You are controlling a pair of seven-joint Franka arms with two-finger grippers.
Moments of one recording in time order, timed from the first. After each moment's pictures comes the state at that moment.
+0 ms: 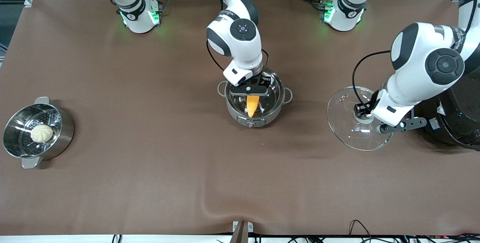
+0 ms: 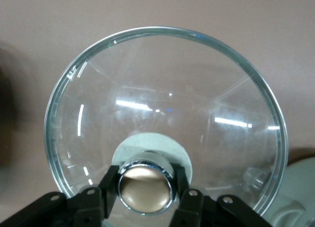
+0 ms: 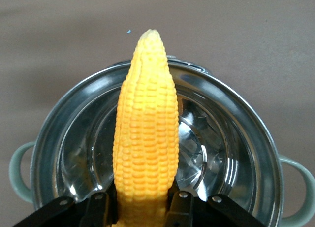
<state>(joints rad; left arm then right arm) 0.02 0.24 -0.23 -1.72 0.09 1.91 -0.40 0.91 0.62 -0.06 -1.46 0.06 2.21 0.94</state>
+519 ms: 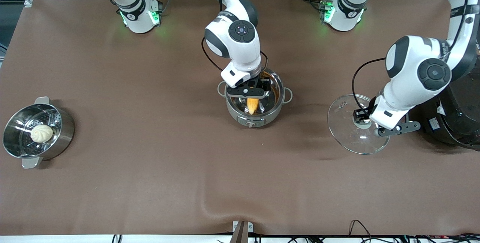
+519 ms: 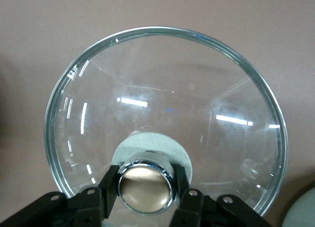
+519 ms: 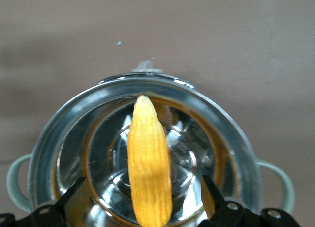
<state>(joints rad) 0.05 0.25 -0.23 -1.90 0.10 2.14 -0.39 0.90 0.61 -0.08 -1.42 0.05 2.12 0.93</state>
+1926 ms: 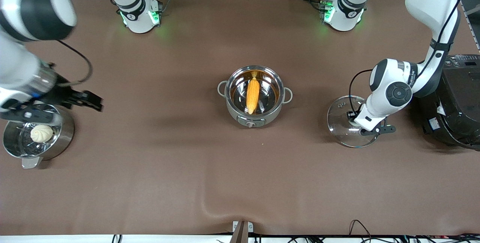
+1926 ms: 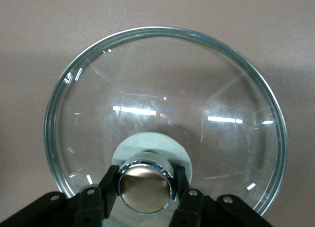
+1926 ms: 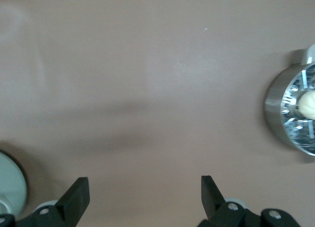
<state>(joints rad) 0.12 0.40 -0.23 -2.08 0.27 2.35 -0.38 0.17 0.17 -0.12 -1.50 0.03 1.66 0.11</state>
